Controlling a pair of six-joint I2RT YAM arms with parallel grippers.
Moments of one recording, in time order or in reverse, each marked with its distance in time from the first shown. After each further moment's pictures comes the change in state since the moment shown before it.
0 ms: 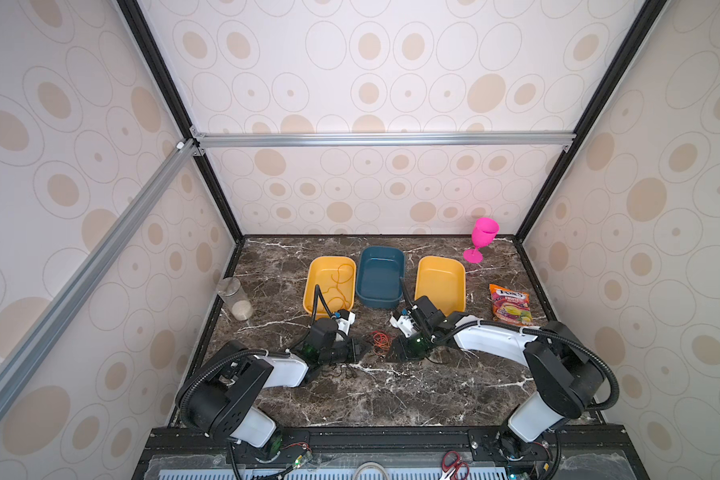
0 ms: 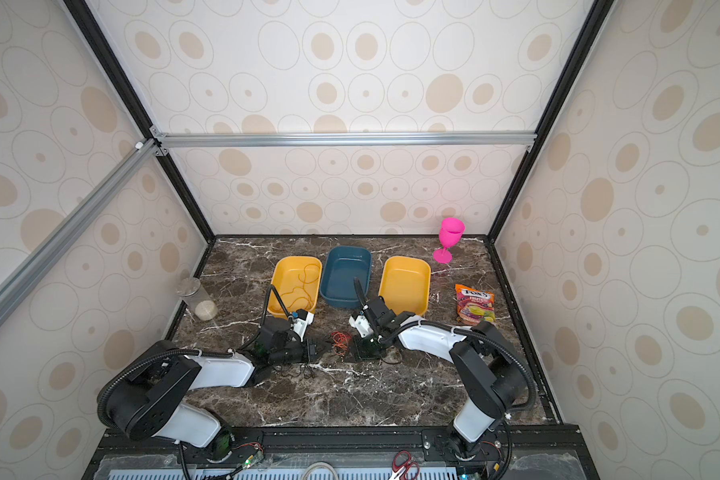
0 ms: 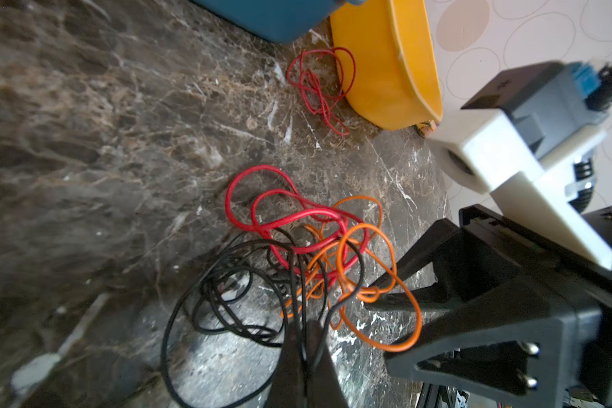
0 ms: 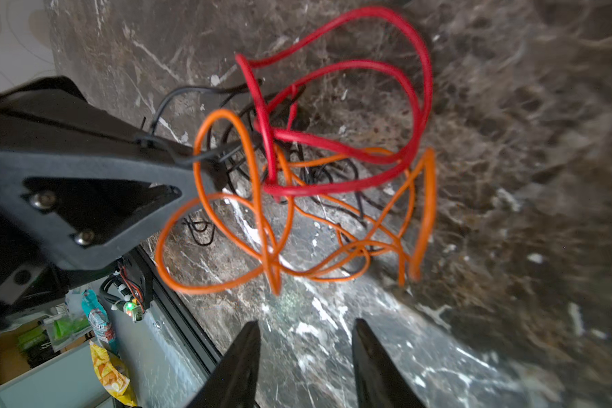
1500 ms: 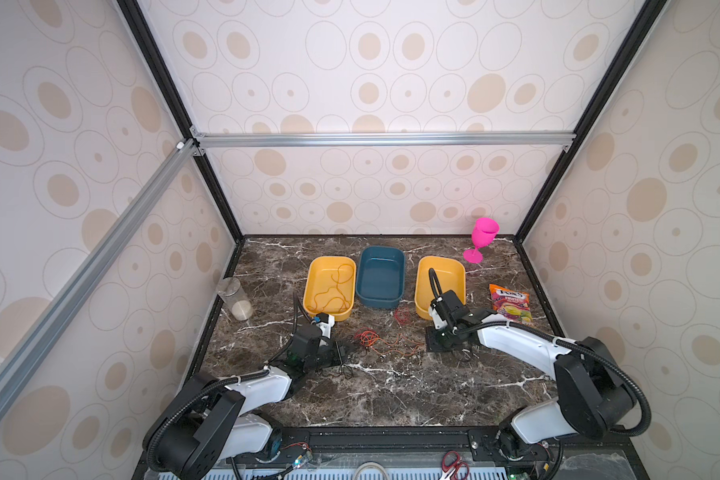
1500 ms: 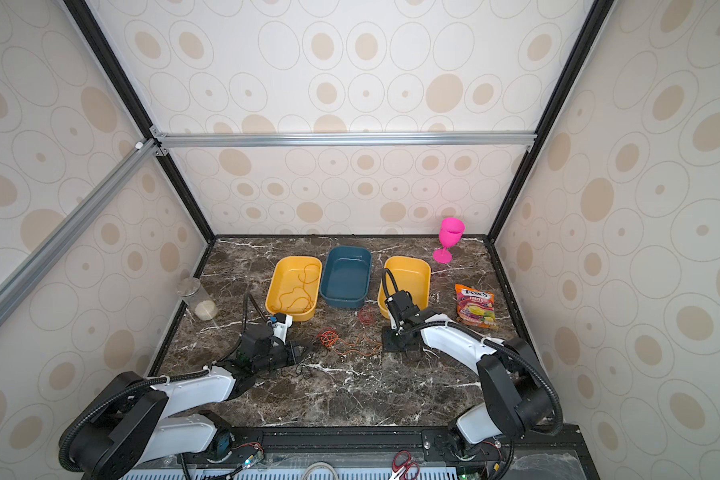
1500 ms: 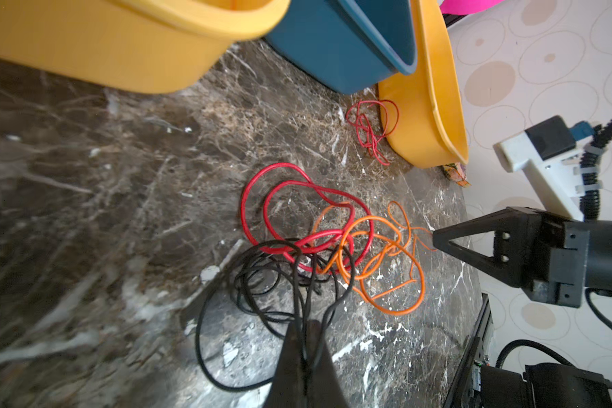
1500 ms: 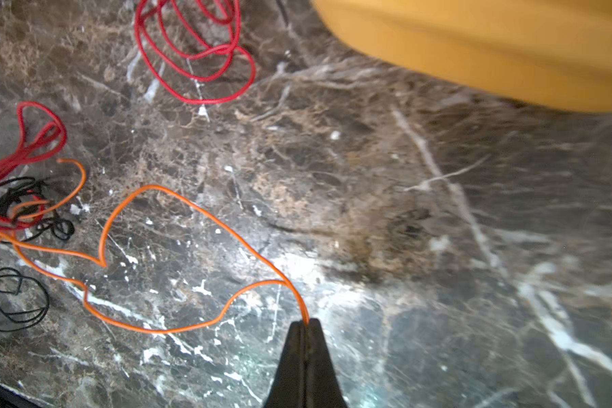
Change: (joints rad) left arm 0.089 -0.249 -0.114 -0.136 -0.114 -0.017; right arm -0.202 -0.202 -0.048 -0.237 0.383 -0.040
